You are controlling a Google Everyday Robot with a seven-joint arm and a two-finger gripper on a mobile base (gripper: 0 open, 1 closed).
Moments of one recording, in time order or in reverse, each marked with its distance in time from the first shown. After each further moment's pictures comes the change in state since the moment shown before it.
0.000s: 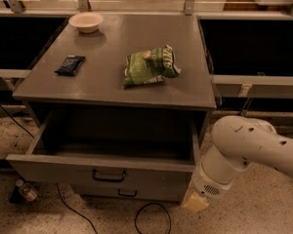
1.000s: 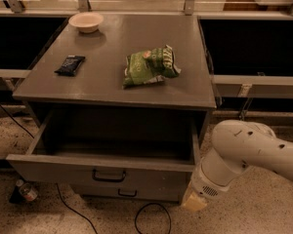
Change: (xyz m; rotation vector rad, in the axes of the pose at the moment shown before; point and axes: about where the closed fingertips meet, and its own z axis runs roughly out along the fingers) arm 0.001 -0.007 0.008 0.030 -0.016 0.027
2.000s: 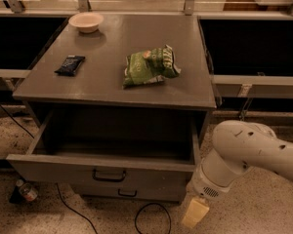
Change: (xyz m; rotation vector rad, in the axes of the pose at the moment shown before) arm 0.000 0.000 0.000 0.000 0.000 0.000
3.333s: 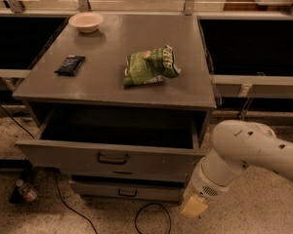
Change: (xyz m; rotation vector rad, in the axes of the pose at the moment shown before) arm 0.000 0.000 0.000 0.000 0.000 0.000
